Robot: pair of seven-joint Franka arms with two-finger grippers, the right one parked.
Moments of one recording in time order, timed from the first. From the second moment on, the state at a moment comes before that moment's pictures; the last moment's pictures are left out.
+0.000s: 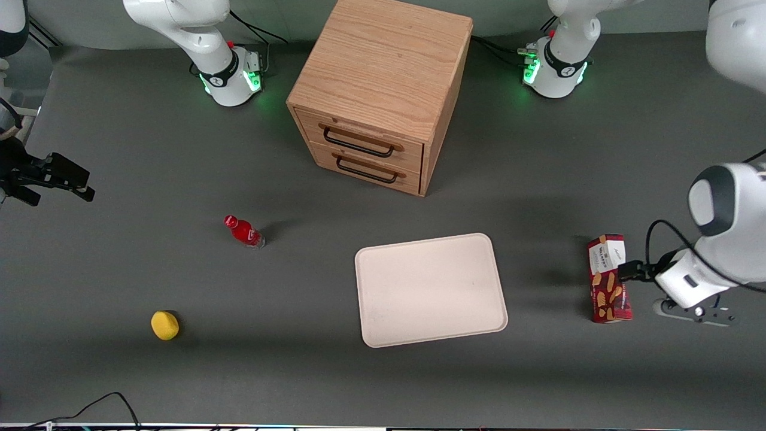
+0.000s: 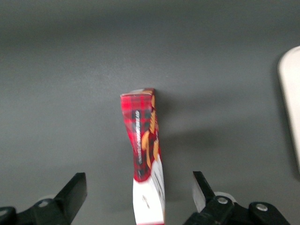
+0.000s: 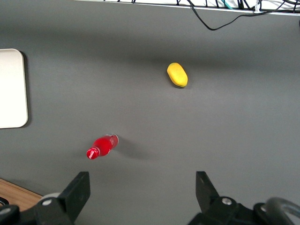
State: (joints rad) arm 0.19 0.55 -0.19 -1.52 0.13 2.05 0.14
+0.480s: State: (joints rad) arm 0.19 0.70 -0.18 -1.52 0.15 2.18 0.13
